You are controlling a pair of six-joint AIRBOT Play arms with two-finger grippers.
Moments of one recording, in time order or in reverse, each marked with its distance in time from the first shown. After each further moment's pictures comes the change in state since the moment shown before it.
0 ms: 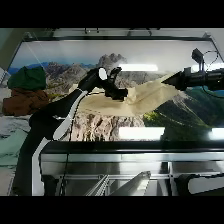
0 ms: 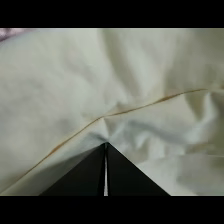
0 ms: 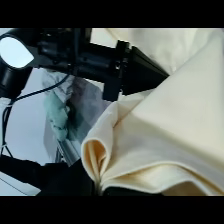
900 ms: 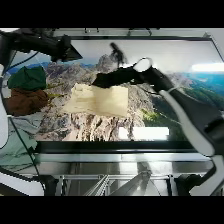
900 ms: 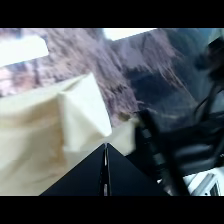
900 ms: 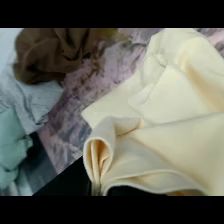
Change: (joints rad) left arm 0.517 0.483 -0.044 -0.293 -0.270 0.118; right arm 0.819 -0.239 0.385 -0.237 -0.700 0.214
